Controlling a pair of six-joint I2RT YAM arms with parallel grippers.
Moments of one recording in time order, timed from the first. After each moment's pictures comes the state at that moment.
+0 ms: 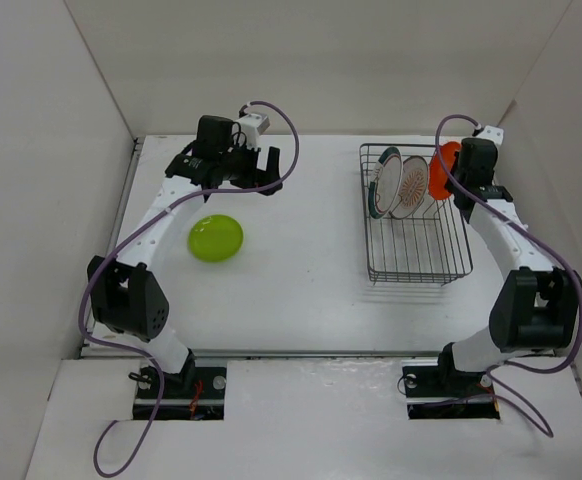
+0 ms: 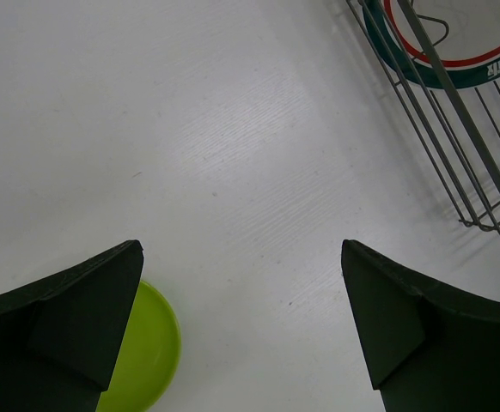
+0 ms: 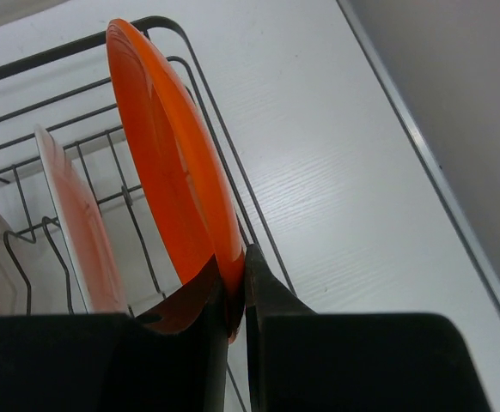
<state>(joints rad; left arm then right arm) -0.33 1.62 1.54 -0.58 0.35 -0.01 -0.03 1.50 1.20 -0.22 0.36 0.20</state>
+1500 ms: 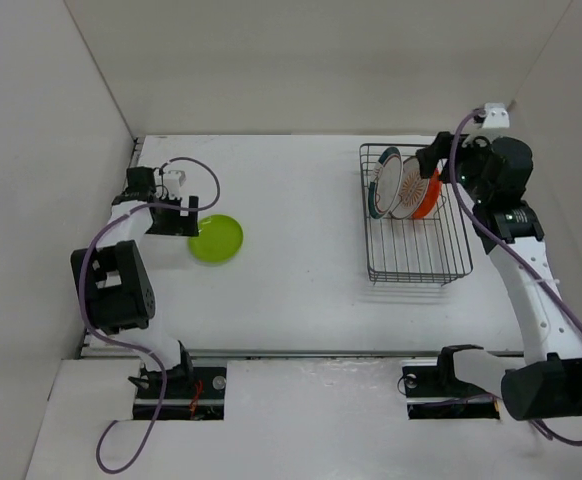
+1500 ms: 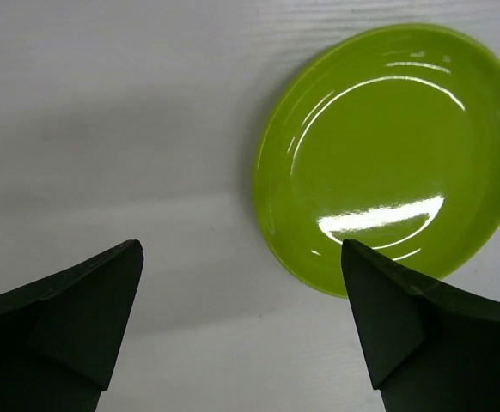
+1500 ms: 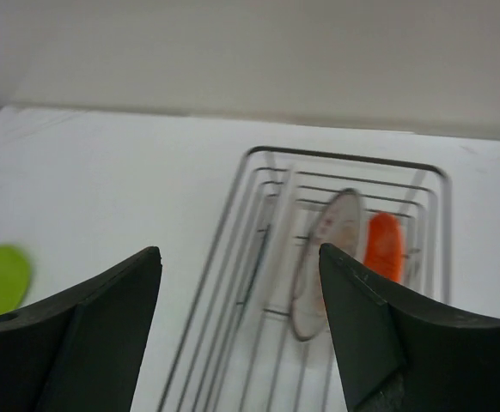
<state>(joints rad) 0.17 1.63 1.14 -0.54 0.23 0.23 0.04 1.14 1.20 -0.19 -0.10 0.14</state>
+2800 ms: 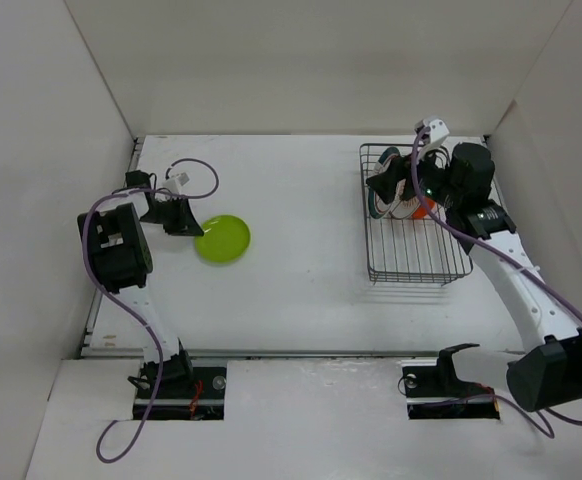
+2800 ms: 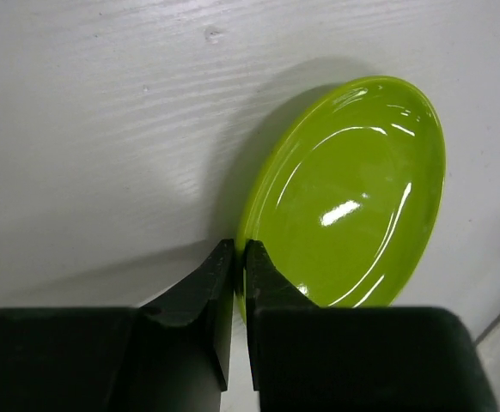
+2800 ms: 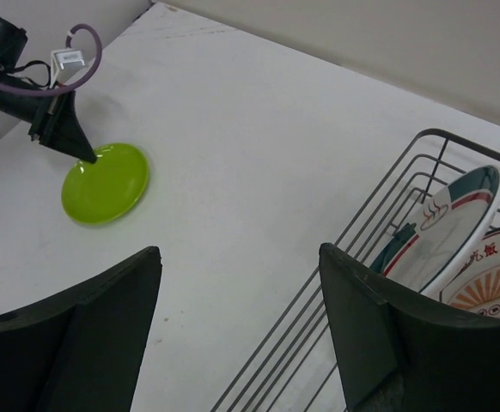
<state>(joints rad) 0.26 2.03 1.34 -0.61 0.71 0.25 0.21 1.20 1.14 -0.14 -0.47 0.07</state>
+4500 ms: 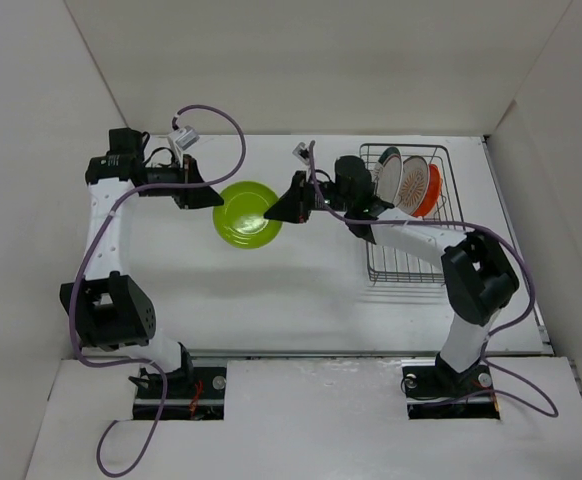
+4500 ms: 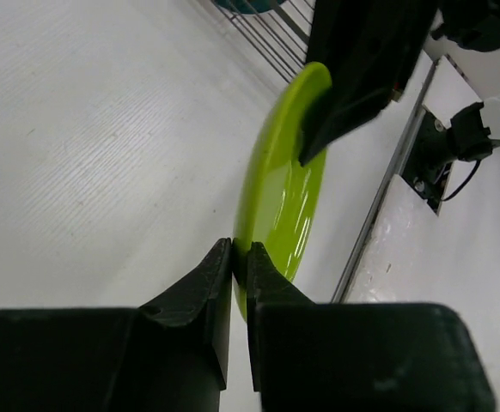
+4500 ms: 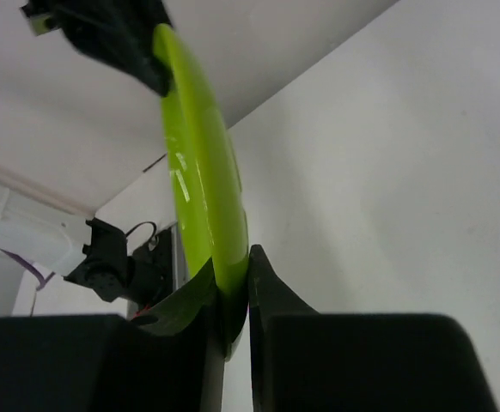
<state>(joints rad) 0.13 1.55 1.56 -1.11 1.13 0.52 0.64 1.79 1.26 0.46 -0.82 0.52</state>
